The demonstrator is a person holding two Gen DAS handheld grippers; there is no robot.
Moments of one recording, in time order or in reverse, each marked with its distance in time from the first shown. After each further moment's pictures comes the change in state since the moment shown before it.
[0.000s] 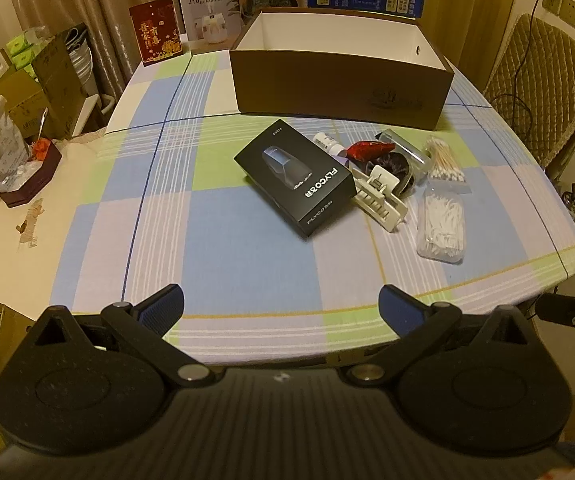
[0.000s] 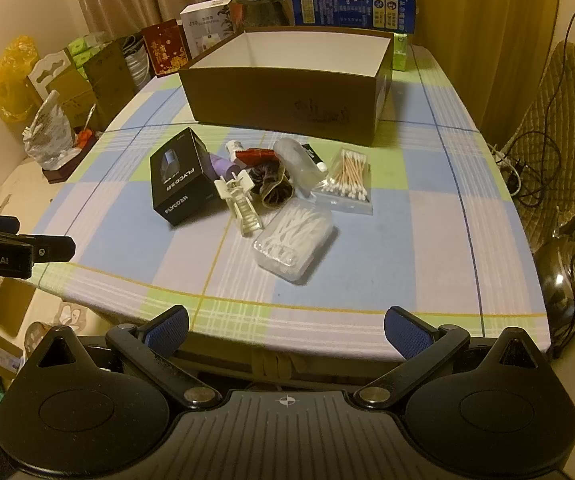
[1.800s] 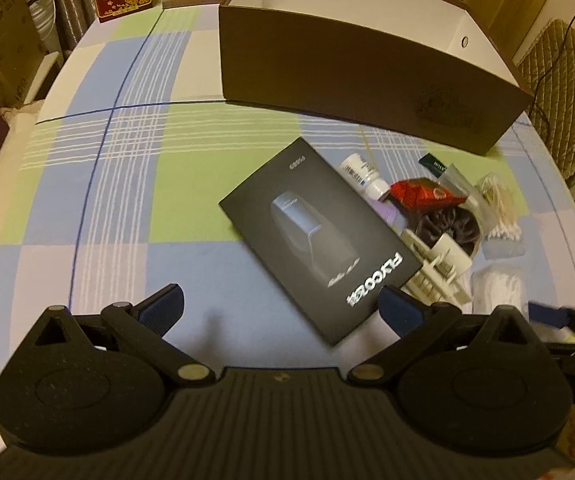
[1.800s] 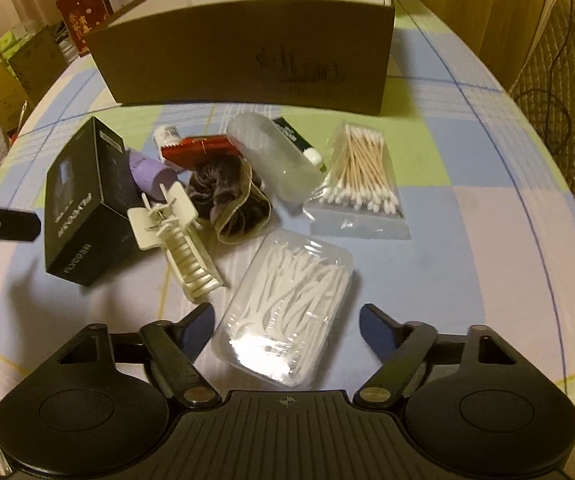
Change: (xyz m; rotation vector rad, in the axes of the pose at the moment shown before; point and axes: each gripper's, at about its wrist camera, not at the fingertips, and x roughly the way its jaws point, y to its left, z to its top) left arm 0.151 0.040 0.096 -0.066 0.145 -0.119; right arm 0.168 -0.015 0.054 0.120 0.132 -0.097
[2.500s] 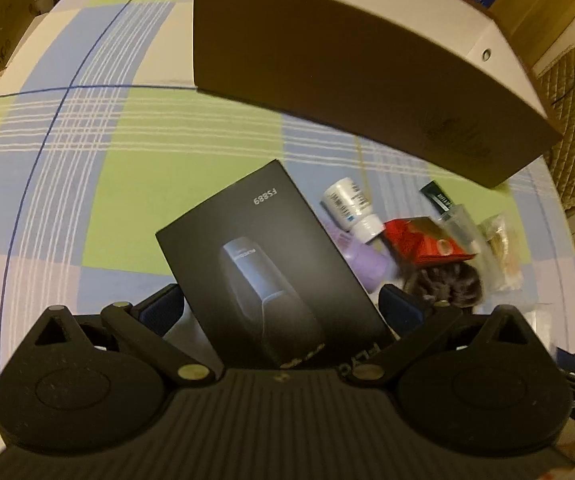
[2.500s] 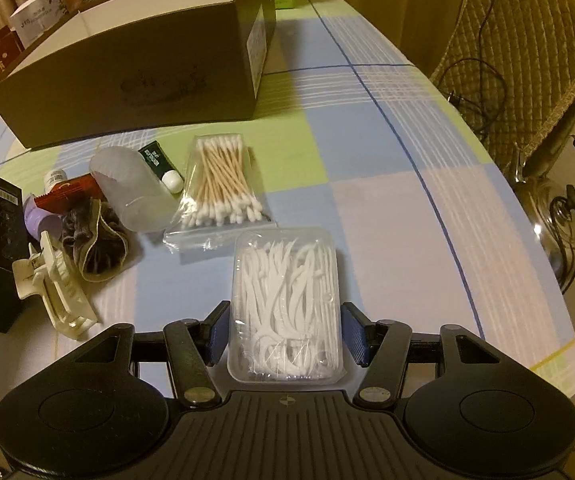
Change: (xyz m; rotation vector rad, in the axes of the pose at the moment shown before) left arm 0.058 -0.009 0.034 -0.104 0.063 -0.058; right arm -0.006 -0.073 0.007 0.138 -0.015 -0.111
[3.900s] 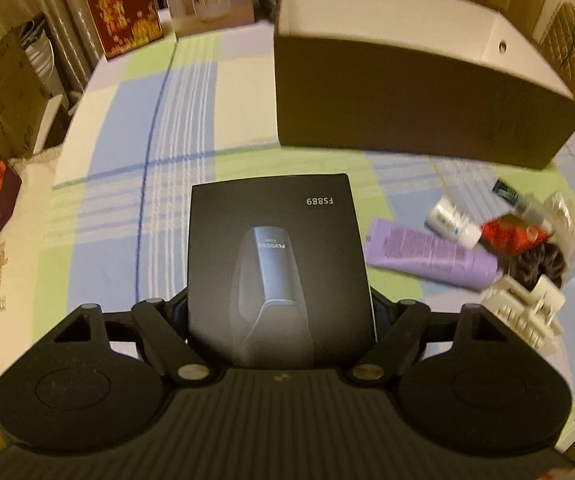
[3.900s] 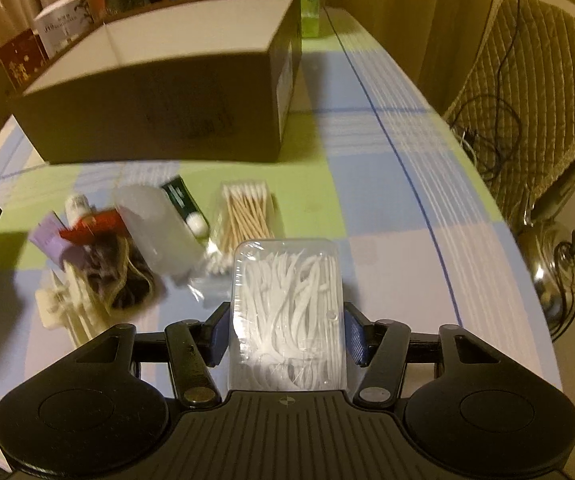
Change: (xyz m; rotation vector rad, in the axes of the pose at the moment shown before) left arm -0.031 0.056 0.016 0.213 -0.119 0.144; right arm -0.018 0.015 0.033 -0.071 -0.069 0.026
